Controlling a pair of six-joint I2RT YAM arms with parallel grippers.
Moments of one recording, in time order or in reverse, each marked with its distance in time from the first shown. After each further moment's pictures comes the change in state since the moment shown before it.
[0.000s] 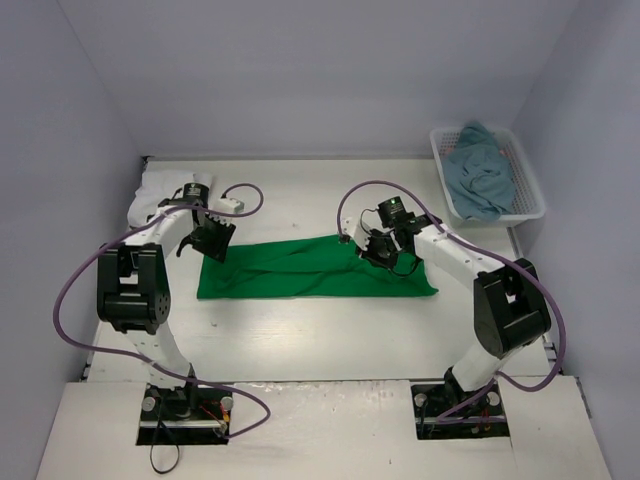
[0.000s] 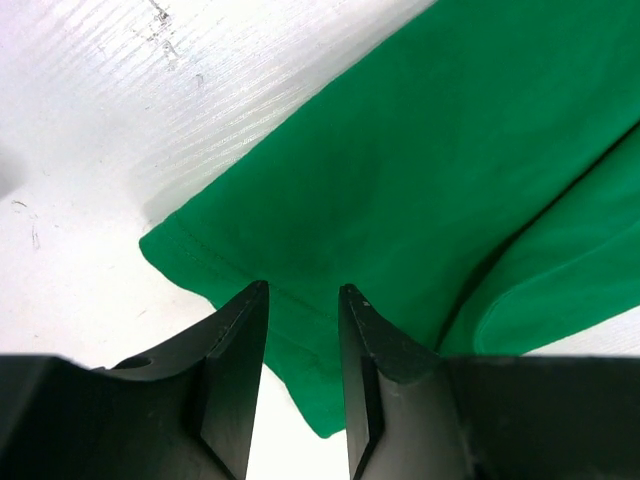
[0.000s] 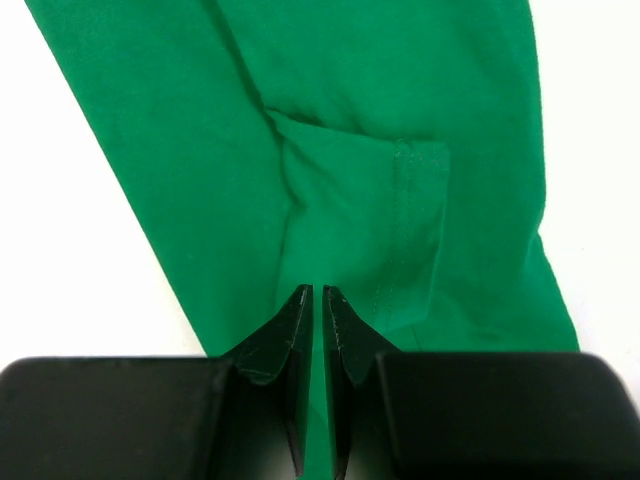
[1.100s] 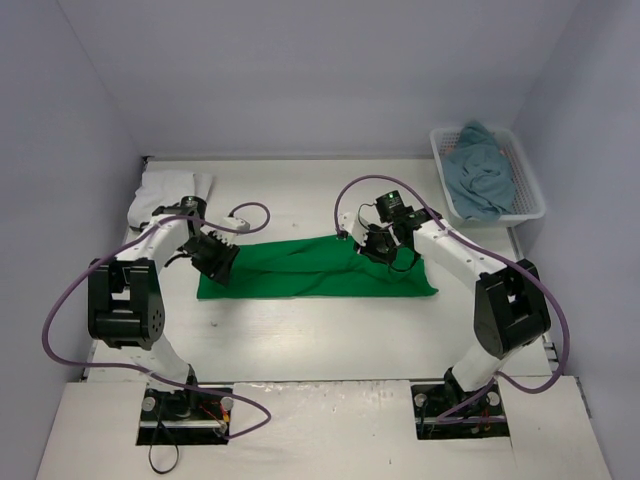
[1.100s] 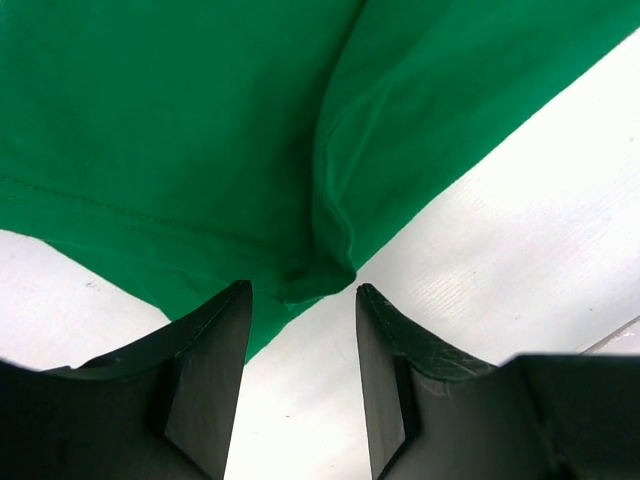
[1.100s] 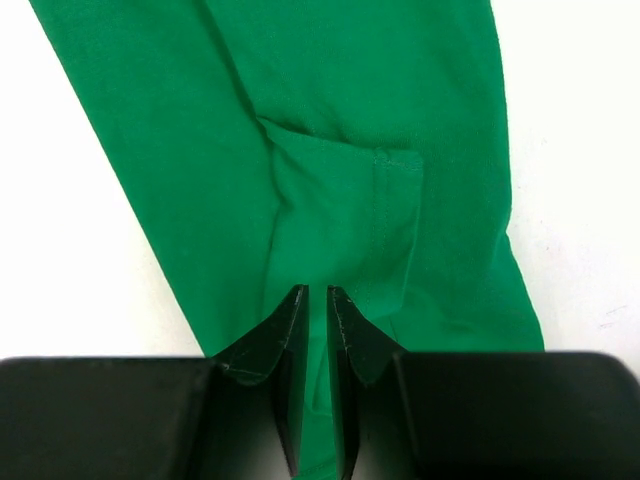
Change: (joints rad) left arm 0.000 -0.116 -0.095 -0.208 0.157 0.188; right arm 0.014 0.000 0.064 -0.059 0.018 -0.018
